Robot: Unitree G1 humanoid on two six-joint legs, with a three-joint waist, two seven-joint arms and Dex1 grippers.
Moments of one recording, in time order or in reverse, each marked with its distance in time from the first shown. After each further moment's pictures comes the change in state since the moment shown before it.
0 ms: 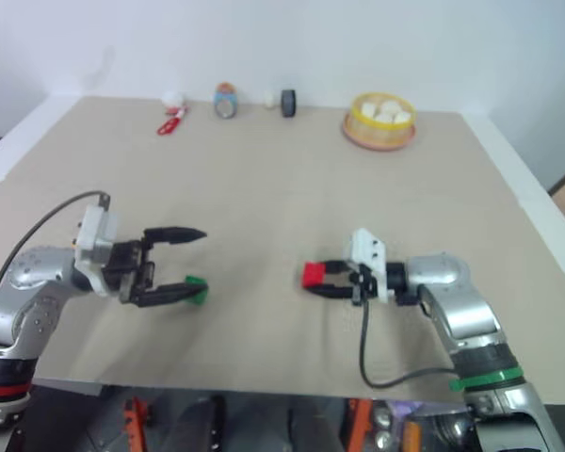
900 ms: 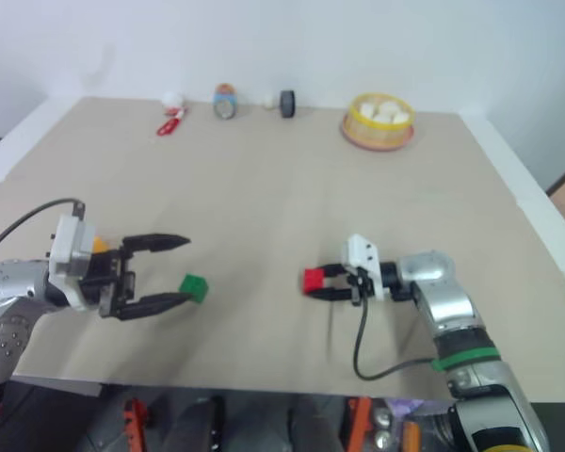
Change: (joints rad) left arm 0.130 0.074 0.096 -0.143 -0.057 0.058 0.090; right arm -0.077 0.076 0.019 0.312 -0.063 -0.203 0.043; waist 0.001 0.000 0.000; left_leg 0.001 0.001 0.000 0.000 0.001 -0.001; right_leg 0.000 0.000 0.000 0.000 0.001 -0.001
